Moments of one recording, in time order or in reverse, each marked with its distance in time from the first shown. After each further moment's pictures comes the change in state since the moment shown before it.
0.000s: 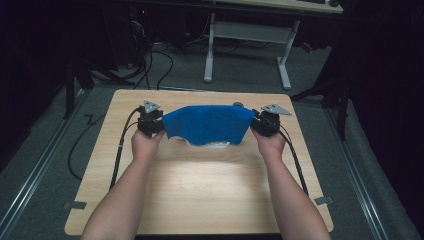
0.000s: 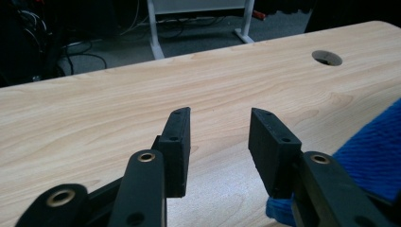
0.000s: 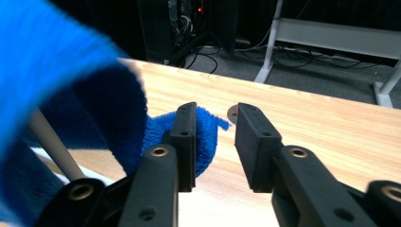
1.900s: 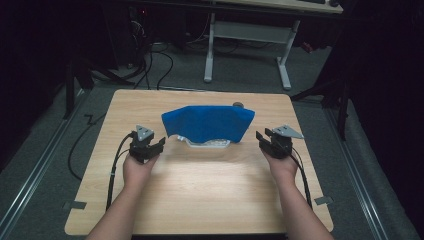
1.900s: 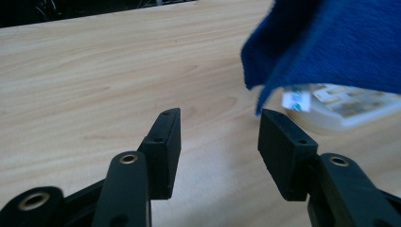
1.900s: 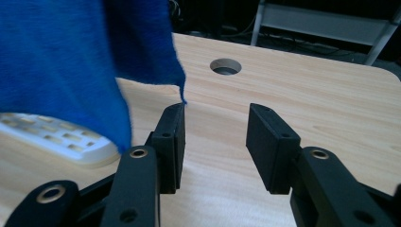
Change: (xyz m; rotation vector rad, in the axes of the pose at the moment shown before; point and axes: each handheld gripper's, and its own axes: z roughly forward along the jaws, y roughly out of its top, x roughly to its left) left arm -0.017 -0.069 -0.051 0.053 0.033 0.008; right arm 0.000 -0.052 -0.059 0.037 -0.052 -0.023
